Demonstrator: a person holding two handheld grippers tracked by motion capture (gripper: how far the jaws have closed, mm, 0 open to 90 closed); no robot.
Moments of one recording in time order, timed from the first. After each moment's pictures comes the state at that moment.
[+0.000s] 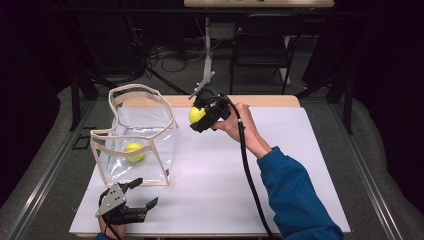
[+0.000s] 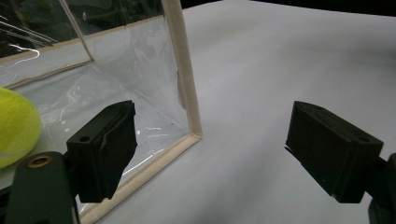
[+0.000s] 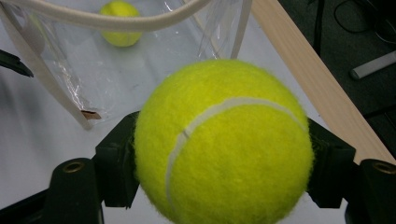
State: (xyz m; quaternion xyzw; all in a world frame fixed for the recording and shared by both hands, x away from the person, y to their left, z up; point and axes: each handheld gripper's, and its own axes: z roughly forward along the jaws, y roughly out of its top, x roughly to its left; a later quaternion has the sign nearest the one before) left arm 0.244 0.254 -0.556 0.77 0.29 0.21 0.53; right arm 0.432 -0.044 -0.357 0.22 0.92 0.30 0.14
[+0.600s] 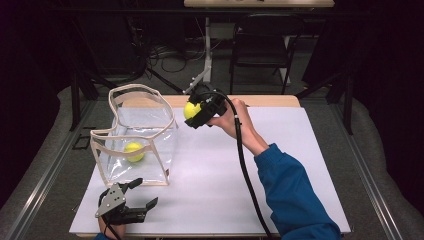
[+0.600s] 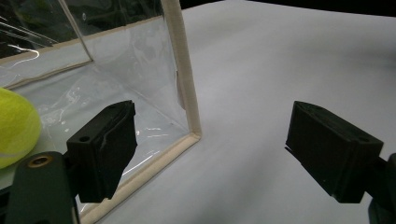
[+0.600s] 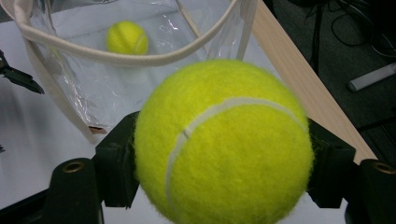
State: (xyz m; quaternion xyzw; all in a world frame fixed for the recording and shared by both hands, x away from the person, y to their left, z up) left arm 0.243 0.254 -0.556 0.77 0.29 0.21 0.53; right arm 0.431 -0.034 -0.342 0.21 0.92 0.31 0.14
